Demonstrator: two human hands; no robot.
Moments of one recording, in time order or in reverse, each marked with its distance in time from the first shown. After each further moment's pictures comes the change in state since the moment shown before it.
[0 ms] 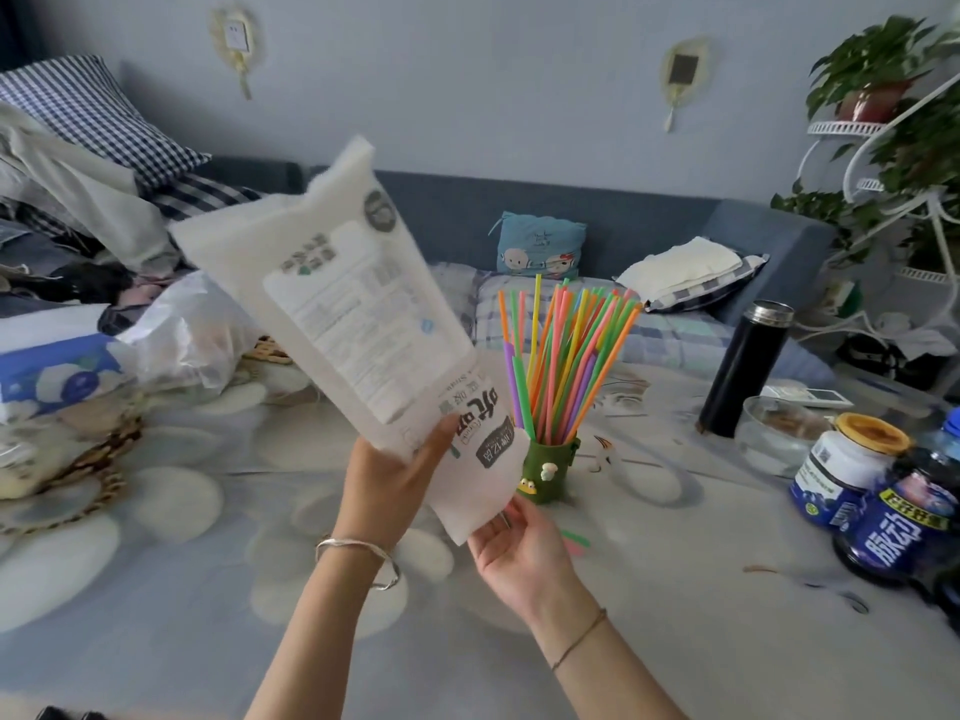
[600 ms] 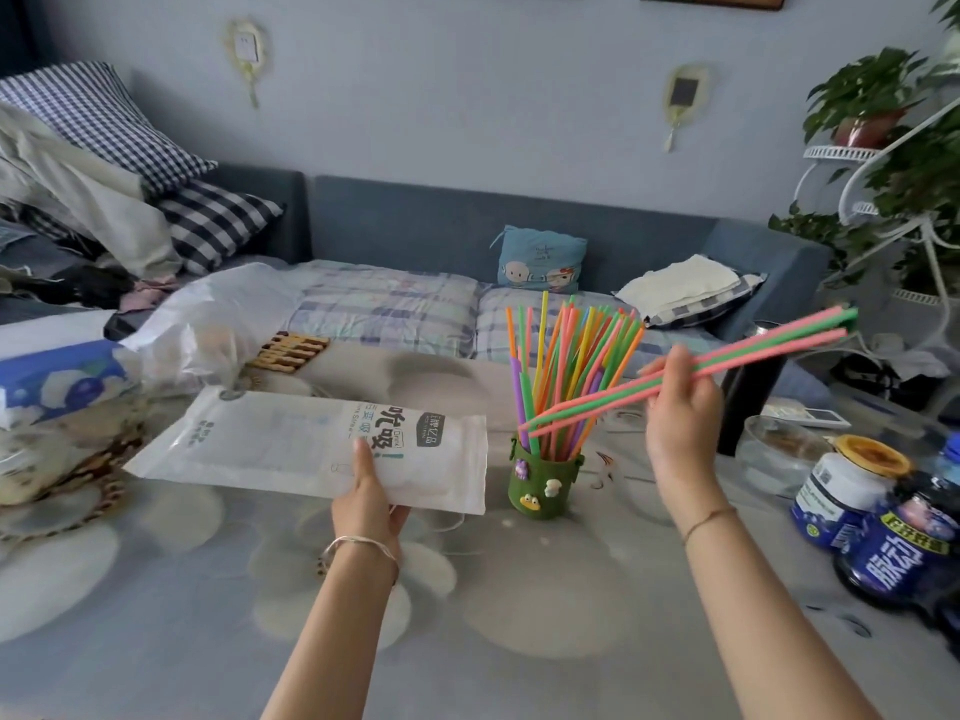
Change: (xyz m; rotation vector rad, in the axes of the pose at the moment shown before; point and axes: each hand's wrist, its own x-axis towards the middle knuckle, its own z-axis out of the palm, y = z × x) left_hand 0.019 -0.047 -0.006 -0.590 0.480 -0.668; right_hand -0.016 -0.132 0.051 -0.969 0.211 -1.233
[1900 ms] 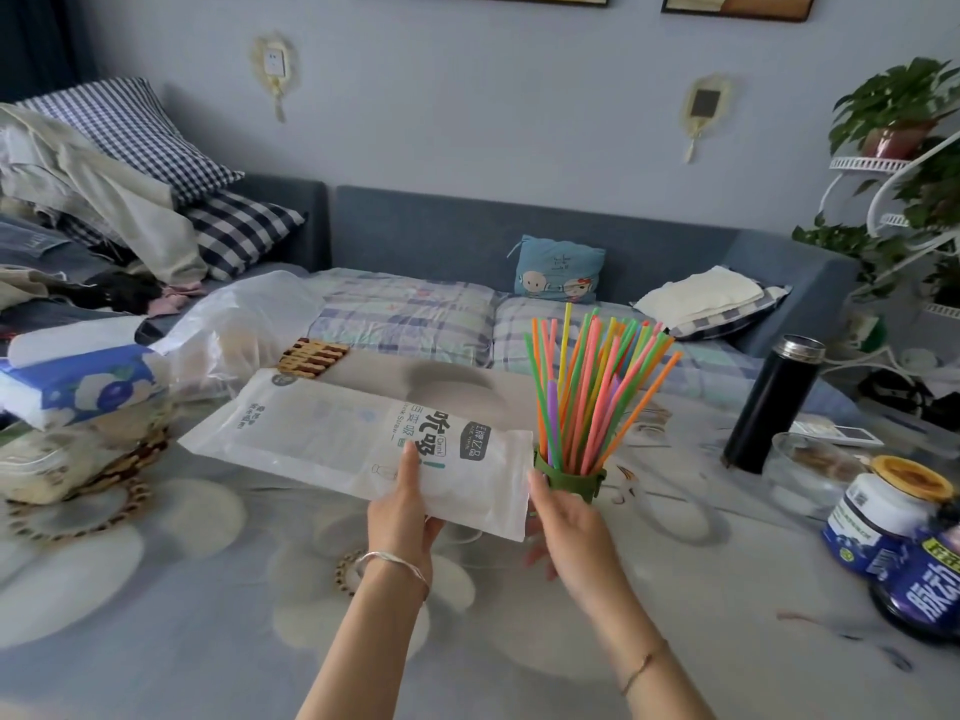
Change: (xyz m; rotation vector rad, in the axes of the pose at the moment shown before) left_hand -0.012 -0.004 0.004 0.044 -0.130 0.021; right_hand -0.105 0.023 0.035 -0.265 -0.493 0.393
